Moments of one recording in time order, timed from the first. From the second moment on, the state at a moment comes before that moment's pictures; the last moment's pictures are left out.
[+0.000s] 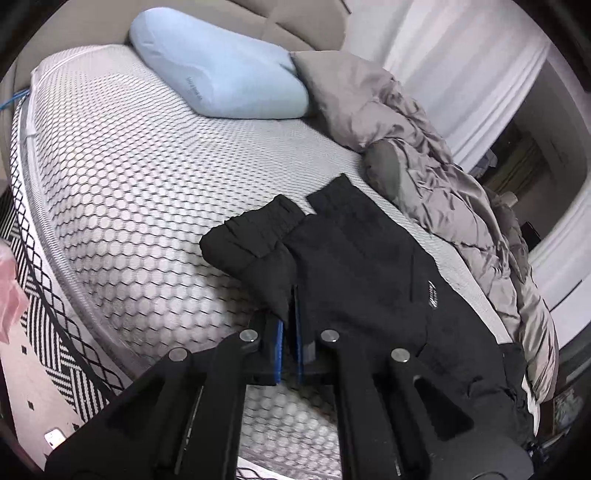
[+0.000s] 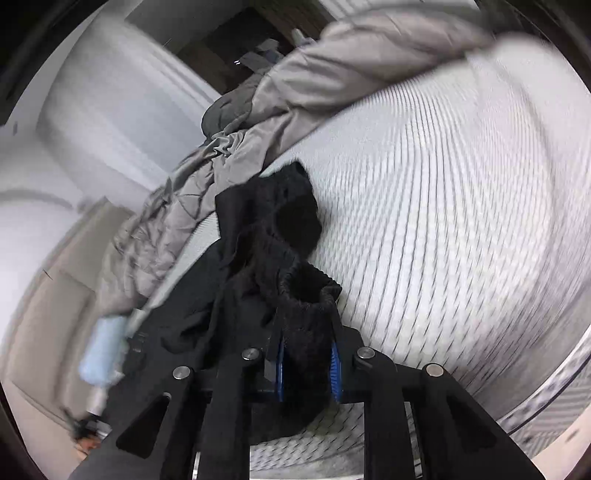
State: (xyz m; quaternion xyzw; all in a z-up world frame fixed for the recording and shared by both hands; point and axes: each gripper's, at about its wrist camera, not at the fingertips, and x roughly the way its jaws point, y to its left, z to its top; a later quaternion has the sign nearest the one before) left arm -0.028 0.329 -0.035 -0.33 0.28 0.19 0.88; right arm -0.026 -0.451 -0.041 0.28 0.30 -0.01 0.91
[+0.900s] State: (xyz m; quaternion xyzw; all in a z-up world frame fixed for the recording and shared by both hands) left arm -0.021 0.289 0.028 -0.24 0.30 0.21 0.90; right arm 0.213 -0.489 -0.014 0.21 0.43 0.04 0.88
